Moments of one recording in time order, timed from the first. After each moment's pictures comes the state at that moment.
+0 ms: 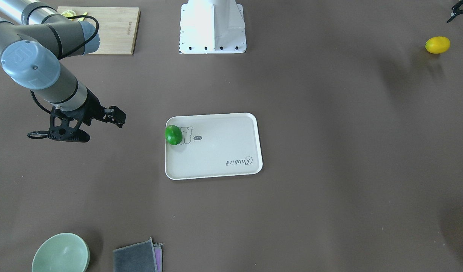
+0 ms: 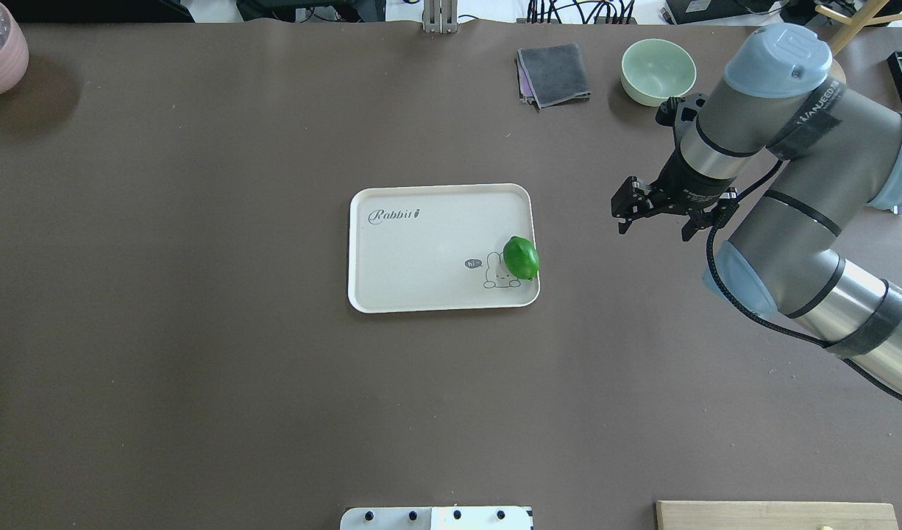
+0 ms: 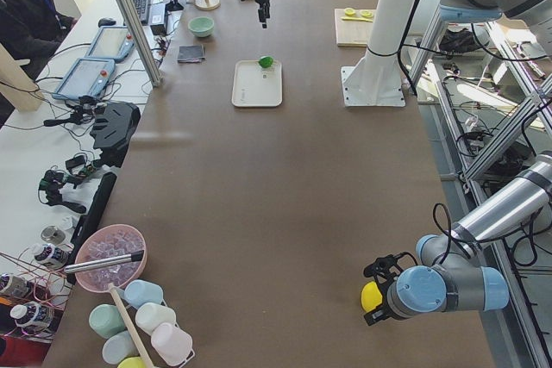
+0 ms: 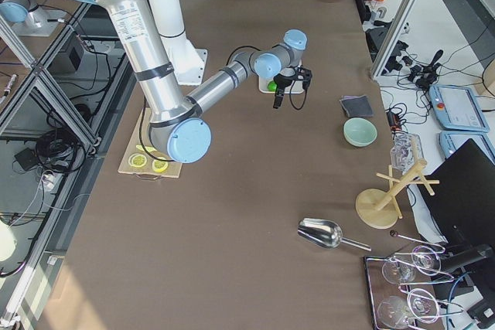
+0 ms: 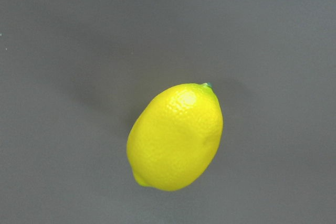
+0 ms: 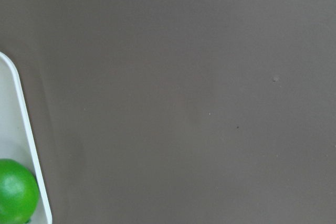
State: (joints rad) left arm -1.57 -0.88 -1.53 -2.22 -2.44 1.18; right arm 0.86 -1.17 1.77 -1.65 2.24 0.97
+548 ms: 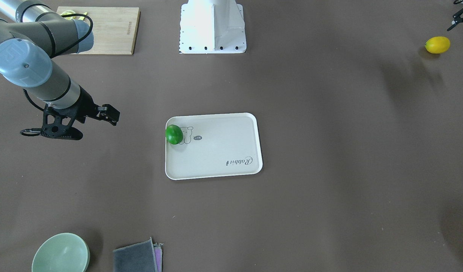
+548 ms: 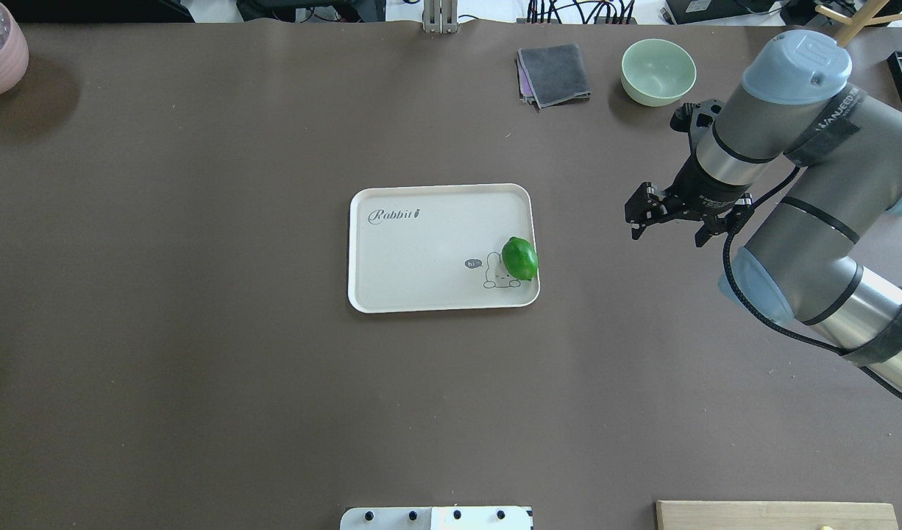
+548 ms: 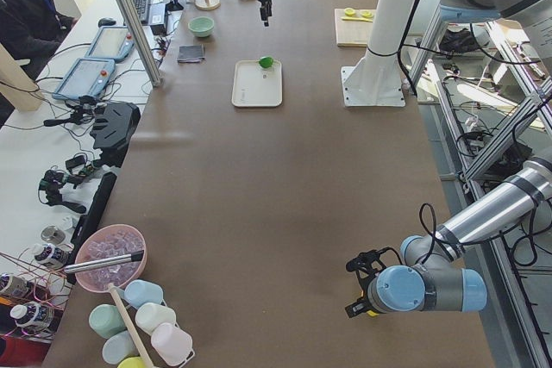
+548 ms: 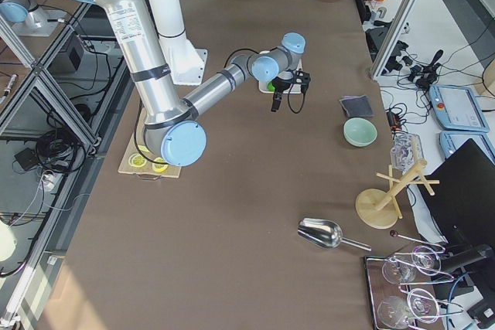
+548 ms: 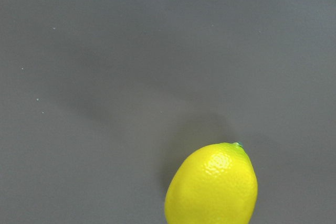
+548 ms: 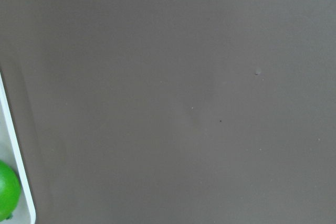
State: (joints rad) left arm -1.57 -0.95 -1.50 -2.22 -2.51 1.13; right arm 0.86 -1.21 1.79 -1.65 2.24 0.96
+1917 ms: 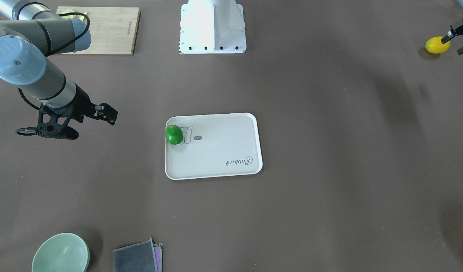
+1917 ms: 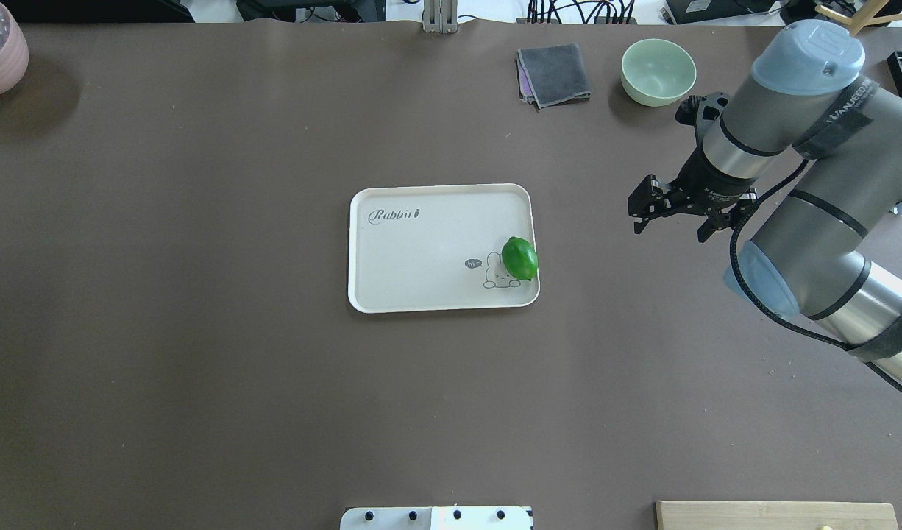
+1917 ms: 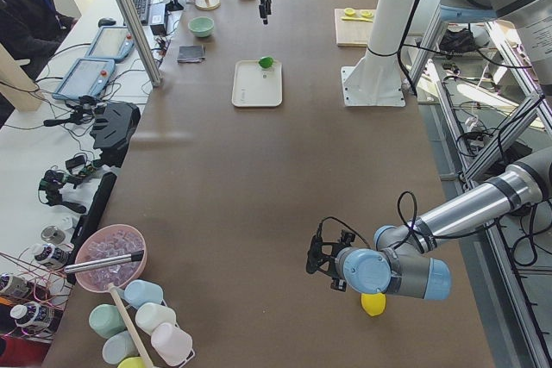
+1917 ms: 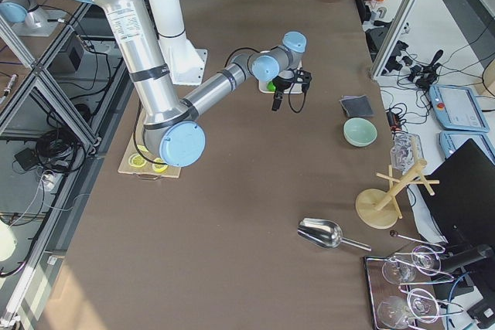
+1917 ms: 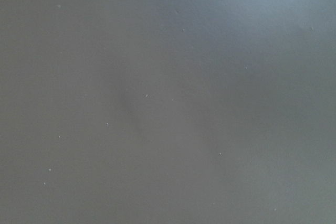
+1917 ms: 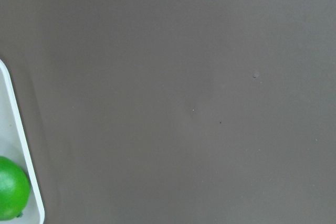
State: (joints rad) left arm -1.57 -1.03 -1.57 -2.22 -2.77 -0.03; right arm 0.88 -1.21 1.80 -1.65 2.26 0.97
